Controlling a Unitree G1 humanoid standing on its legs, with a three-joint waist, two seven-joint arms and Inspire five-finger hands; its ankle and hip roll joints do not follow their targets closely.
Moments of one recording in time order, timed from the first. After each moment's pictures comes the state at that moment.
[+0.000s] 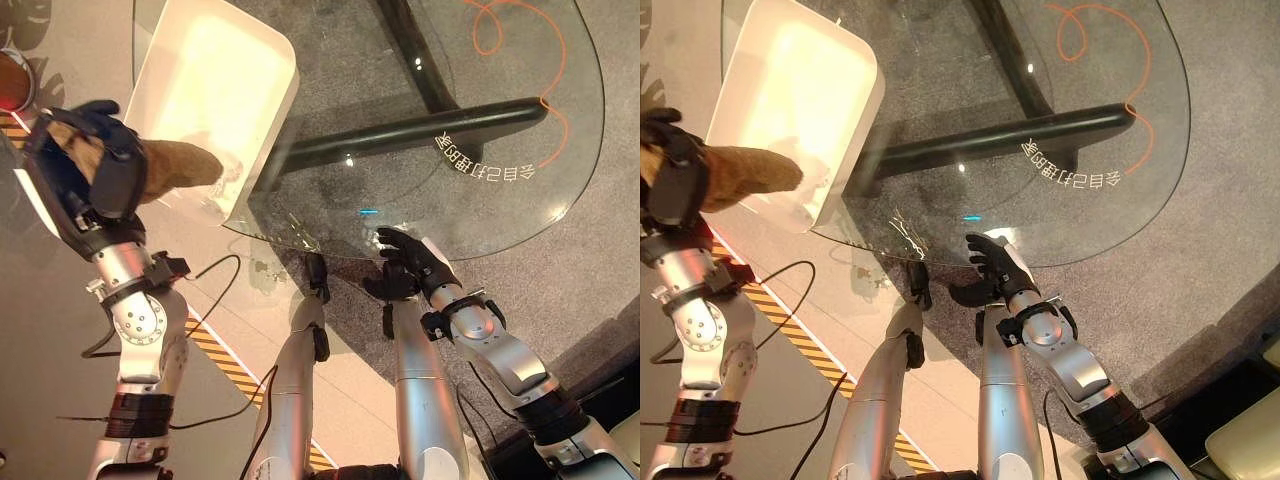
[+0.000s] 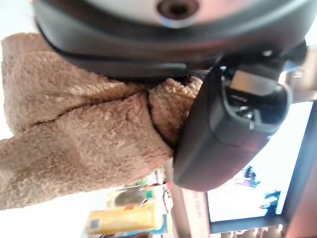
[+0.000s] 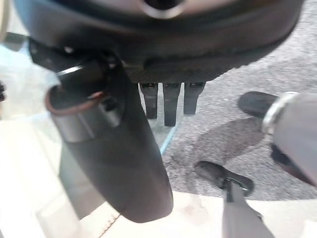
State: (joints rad) left arm -0.35 0.50 0.10 -0.02 -0.36 -0.48 0.57; right arm -0.31 -0.56 0.41 -0.06 0.29 0.43 -0.15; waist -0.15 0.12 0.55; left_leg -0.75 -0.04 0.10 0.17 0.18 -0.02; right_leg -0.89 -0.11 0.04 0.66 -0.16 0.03
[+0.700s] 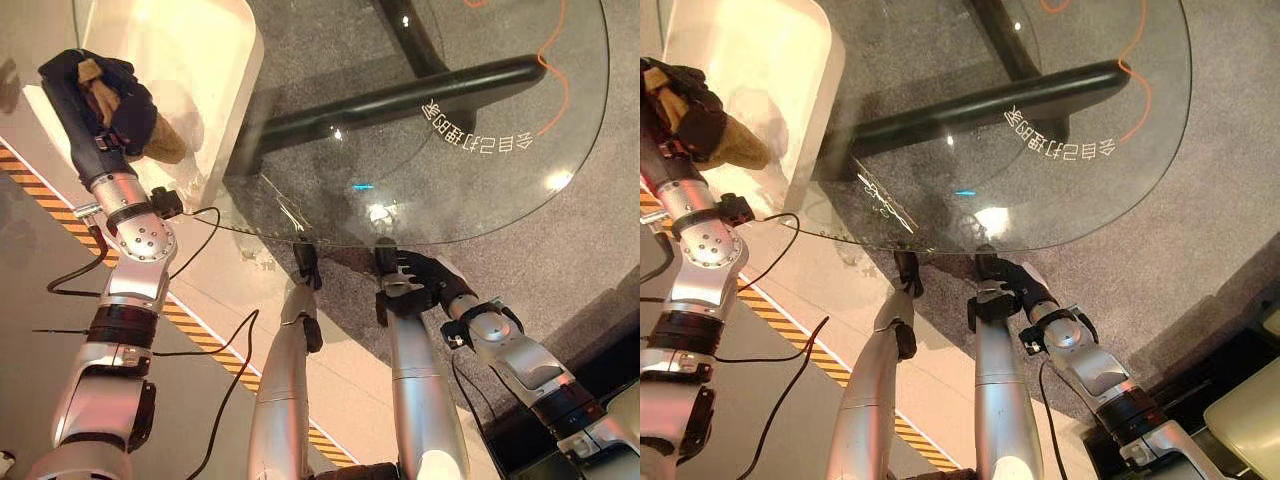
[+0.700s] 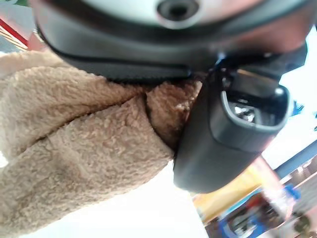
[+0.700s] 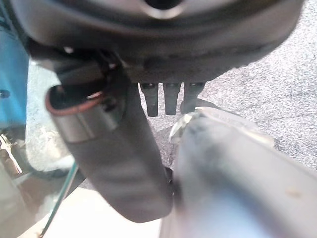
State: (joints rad) left arm -0.73 0.64 -0.10 0.54 -0.15 -0.33 0.69; right arm -0.34 -0.67 0.46 0.11 0.39 0.33 -0.09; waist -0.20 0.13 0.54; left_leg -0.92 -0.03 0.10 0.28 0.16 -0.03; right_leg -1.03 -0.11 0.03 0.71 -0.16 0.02
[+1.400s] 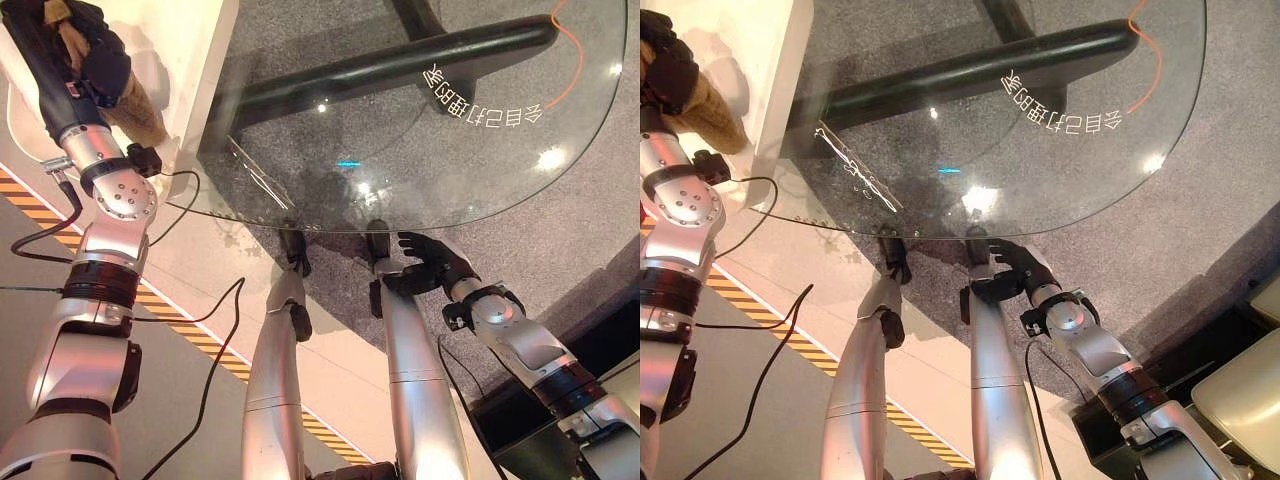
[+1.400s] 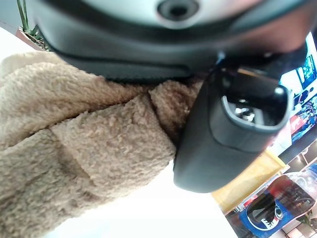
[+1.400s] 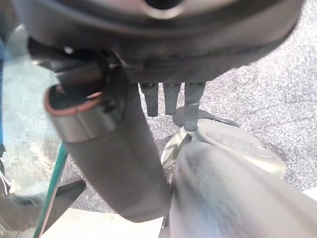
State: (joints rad) left arm -0.95 0.74 -0.19 0.70 -0.14 -0.33 0.73; right arm -0.43 -0.70 0.49 0.15 0.47 0.29 -0.13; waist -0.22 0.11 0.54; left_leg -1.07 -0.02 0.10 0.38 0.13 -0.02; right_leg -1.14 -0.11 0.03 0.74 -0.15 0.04
